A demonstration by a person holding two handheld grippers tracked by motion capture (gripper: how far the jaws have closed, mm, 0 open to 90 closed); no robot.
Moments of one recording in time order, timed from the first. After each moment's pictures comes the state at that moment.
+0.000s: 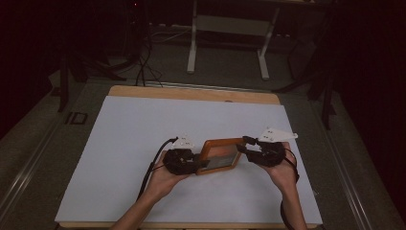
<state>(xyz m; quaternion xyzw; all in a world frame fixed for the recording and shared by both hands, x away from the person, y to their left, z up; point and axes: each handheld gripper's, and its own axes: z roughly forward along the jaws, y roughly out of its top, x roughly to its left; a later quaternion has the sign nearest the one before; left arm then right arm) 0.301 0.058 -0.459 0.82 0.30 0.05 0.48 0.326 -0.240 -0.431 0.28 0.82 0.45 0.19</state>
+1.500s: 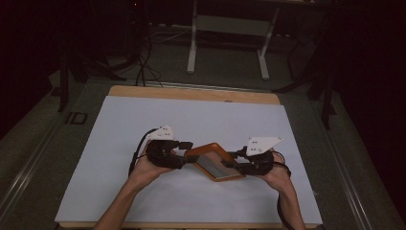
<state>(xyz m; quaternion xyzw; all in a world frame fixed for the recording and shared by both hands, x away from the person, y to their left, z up) 0.314 0.105 -0.442 0.80 0.25 0.03 0.54 0.313 -0.213 -0.434 0.10 0.87 0.48 0.08</state>
